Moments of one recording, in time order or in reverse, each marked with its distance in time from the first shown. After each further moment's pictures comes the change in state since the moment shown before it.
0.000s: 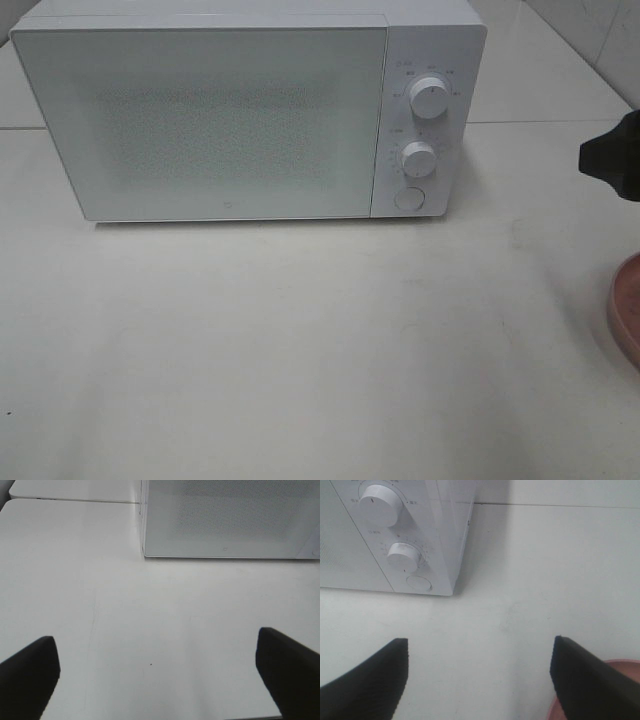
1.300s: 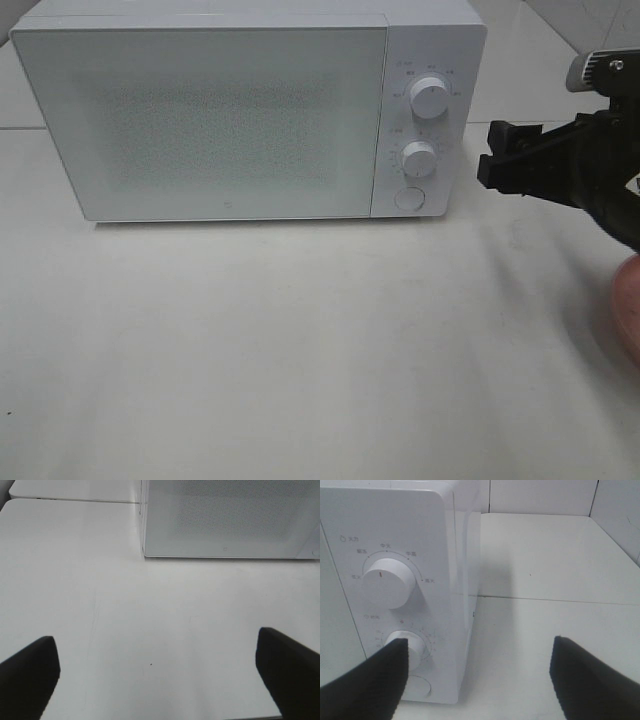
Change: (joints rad) left arm 0.000 0.000 0.000 0.000 0.000 0.000; right arm 0.246 0.495 0.156 0.602 -1.097 -0.487
